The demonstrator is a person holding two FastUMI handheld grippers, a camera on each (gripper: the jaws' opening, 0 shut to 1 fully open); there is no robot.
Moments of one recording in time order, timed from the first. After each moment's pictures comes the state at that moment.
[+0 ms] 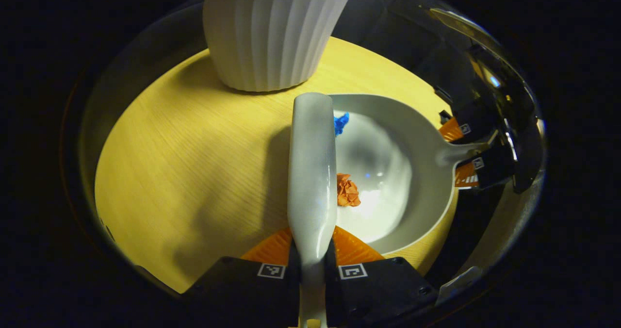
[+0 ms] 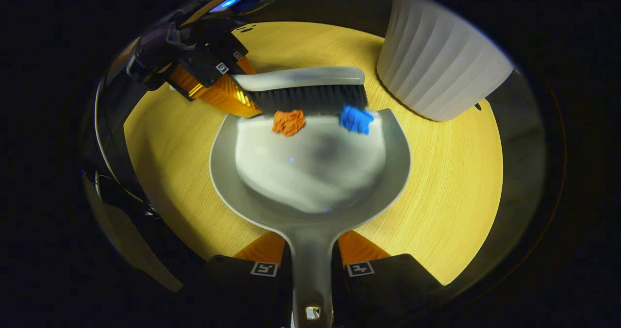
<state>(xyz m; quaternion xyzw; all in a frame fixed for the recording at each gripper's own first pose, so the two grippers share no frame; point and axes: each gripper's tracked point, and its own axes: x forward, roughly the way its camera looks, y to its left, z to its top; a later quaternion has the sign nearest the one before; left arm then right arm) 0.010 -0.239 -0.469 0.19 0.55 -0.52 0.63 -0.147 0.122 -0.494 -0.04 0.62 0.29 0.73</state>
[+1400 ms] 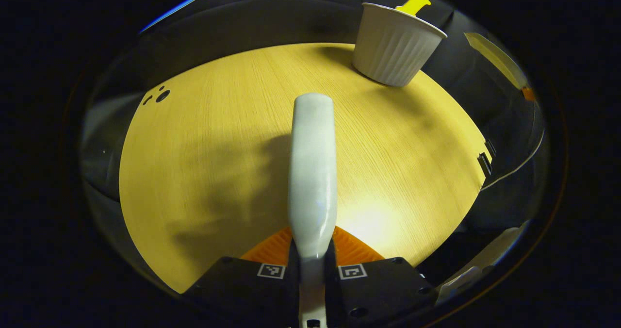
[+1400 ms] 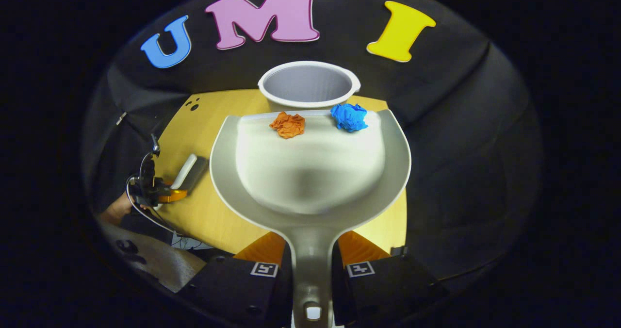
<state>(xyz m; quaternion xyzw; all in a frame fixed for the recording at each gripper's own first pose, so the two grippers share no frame) -0.037 -0.105 -0.469 0.06 0.57 -0.26 0.77 -0.056 -0.069 -0.243 0.03 0.59 0.10 0.80</state>
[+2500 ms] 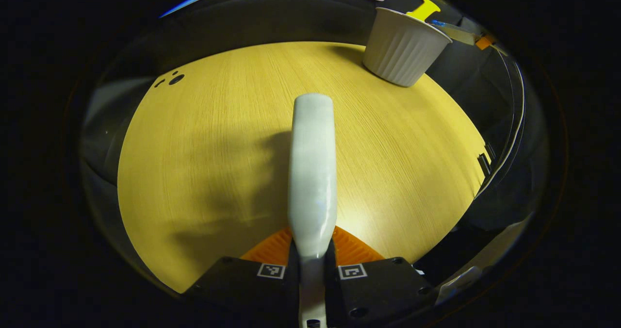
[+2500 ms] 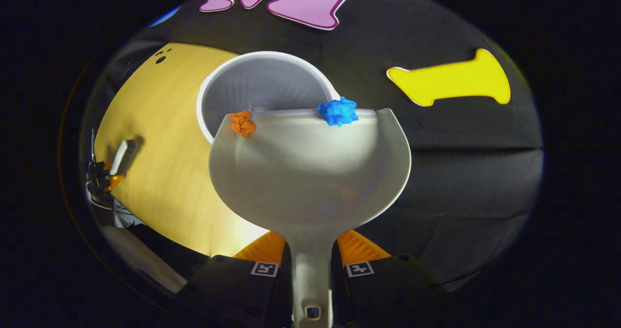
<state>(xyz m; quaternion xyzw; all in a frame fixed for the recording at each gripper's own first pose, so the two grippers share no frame) -0.053 -0.075 -0.474 0.04 0.57 -0.24 0.78 0.109 -0.096 -0.276 -0.21 0.68 0.11 0.69</state>
